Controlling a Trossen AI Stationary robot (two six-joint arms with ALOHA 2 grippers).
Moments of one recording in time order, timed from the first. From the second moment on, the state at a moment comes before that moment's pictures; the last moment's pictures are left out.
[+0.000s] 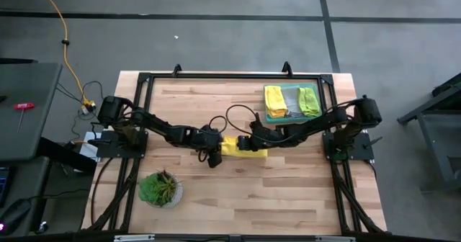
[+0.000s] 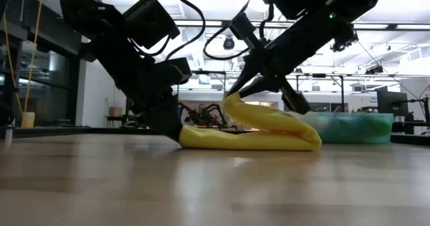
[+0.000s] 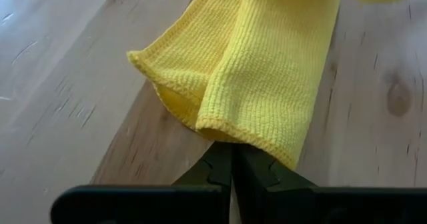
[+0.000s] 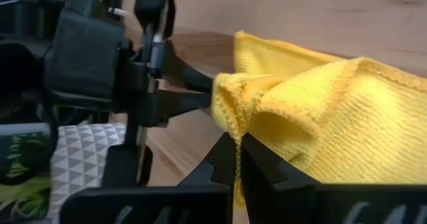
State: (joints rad) left arm 0.04 1.76 0.71 0.19 -0.14 -0.44; right arm 0.10 1.69 0.82 0.22 0.14 1.39
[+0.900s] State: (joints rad) left arm 0.04 1.76 0.71 0.21 -0.17 -0.44; right arm 0.06 1.76 0.82 0.38 0.11 1.42
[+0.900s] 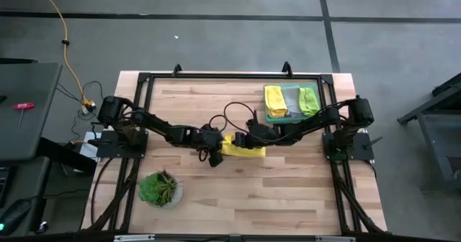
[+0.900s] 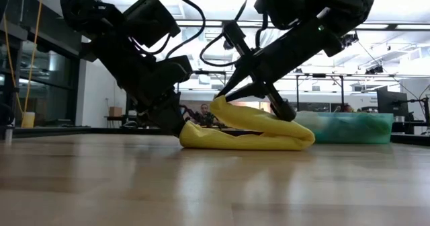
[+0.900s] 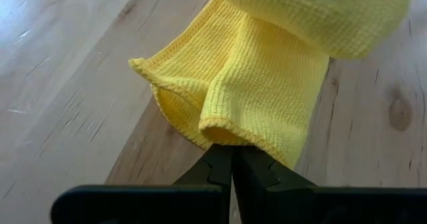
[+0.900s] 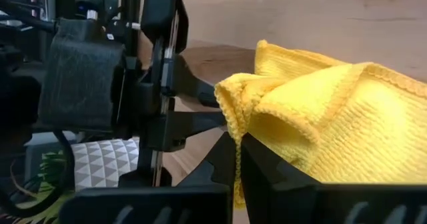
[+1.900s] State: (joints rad) left arm 0.09 1.59 0.71 0.05 -0.12 -0.29; right arm 0.02 1.28 0.76 -0.49 -0.06 1.06
